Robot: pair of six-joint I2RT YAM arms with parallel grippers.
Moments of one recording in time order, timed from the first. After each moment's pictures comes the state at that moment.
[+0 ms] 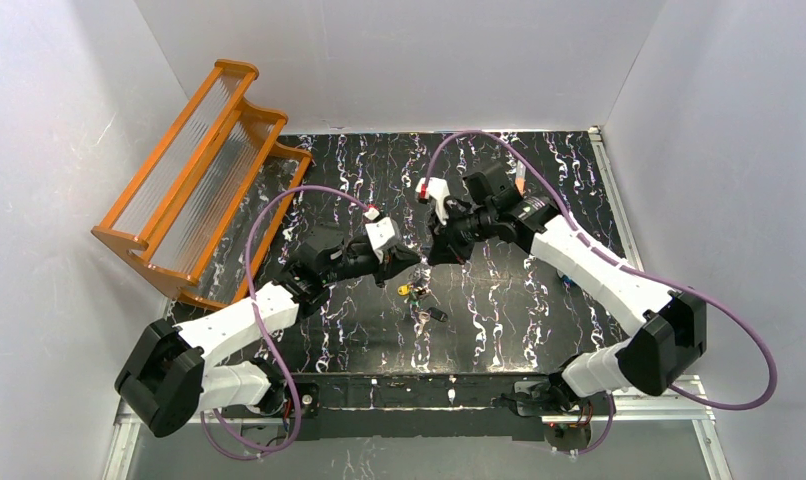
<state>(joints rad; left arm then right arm) -0.70 1.19 0.62 0.42 0.57 0.09 0.68 1.41 1.30 -0.74 -0.60 -0.27</state>
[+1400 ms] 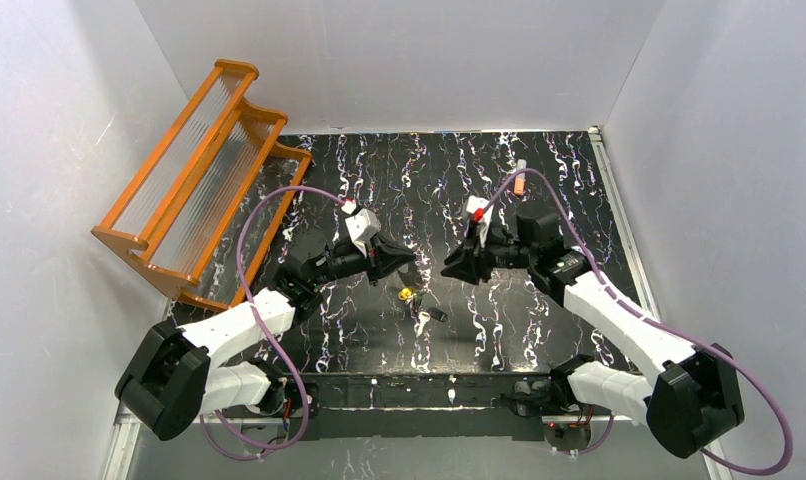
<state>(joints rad) -0.63 1.17 0.52 0.68 0.63 -0.17 0.53 1.08 0.72 -0.11 -0.81 -0.16</state>
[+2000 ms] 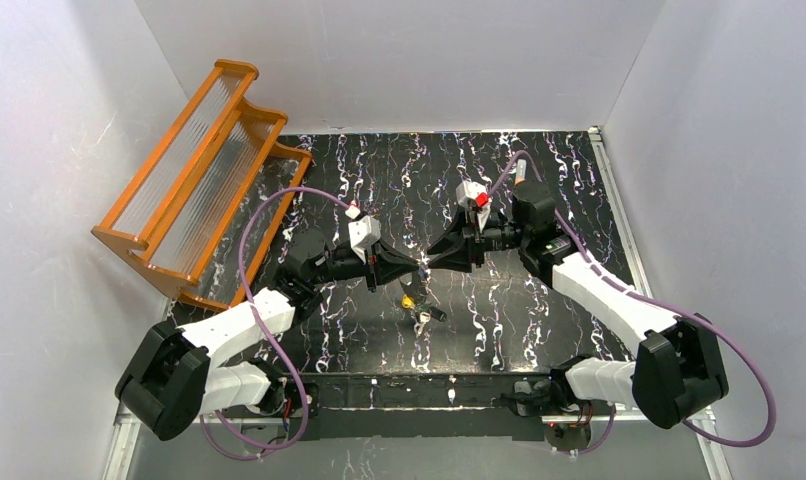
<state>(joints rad) -0.62 1.17 0.52 0.70 0.78 -0.16 0.49 1.22 0.81 0.16 -1.15 -0.08</state>
